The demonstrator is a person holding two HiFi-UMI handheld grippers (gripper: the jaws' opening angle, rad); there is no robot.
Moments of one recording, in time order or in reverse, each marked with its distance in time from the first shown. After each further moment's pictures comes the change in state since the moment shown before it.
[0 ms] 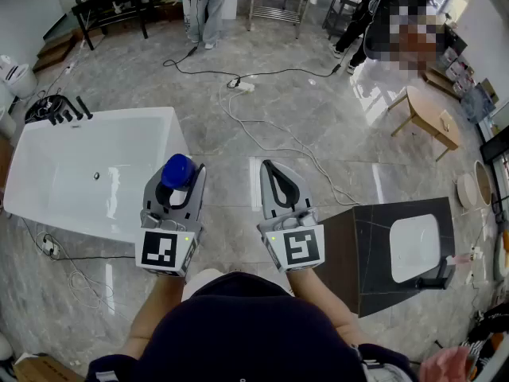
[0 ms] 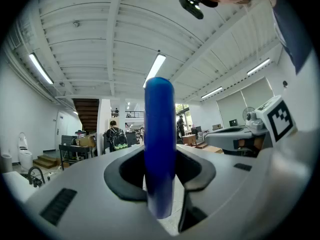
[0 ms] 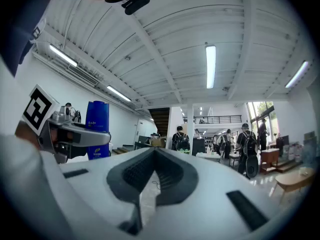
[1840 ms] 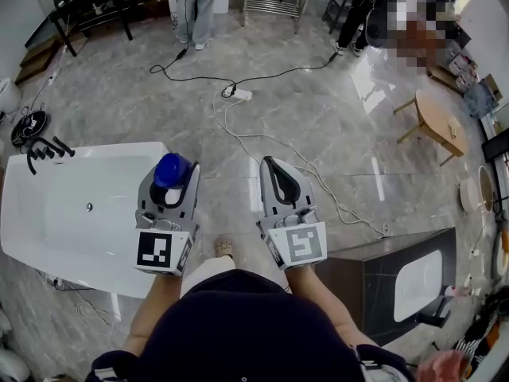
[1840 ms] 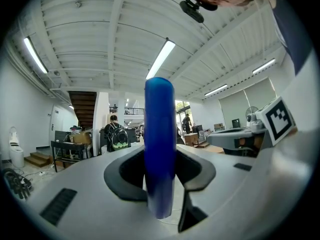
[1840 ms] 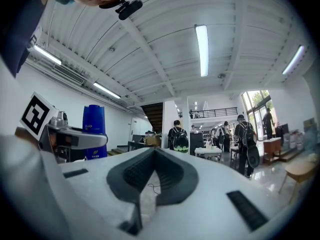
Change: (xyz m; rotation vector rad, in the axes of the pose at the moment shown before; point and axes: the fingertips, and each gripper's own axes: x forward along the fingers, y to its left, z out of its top) left arm 0.257 0.141 -0.042 -0.020 0.022 -0.030; right arm 0.262 -0.119 -0.049 0.080 0.018 -0.035
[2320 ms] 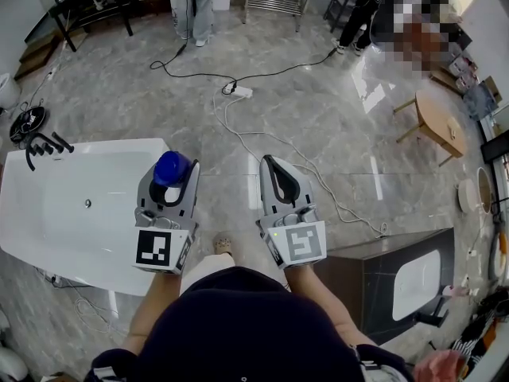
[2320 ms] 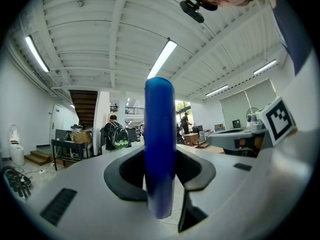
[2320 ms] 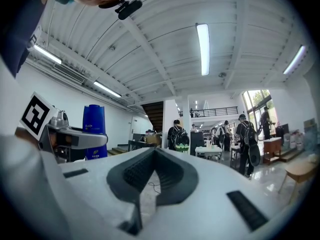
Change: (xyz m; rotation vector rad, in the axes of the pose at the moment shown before) left arm -0.006 0.010 -0.004 -0.013 0.002 0.003; right arm 0.005 0.011 -0.003 -0.007 0.013 0.005
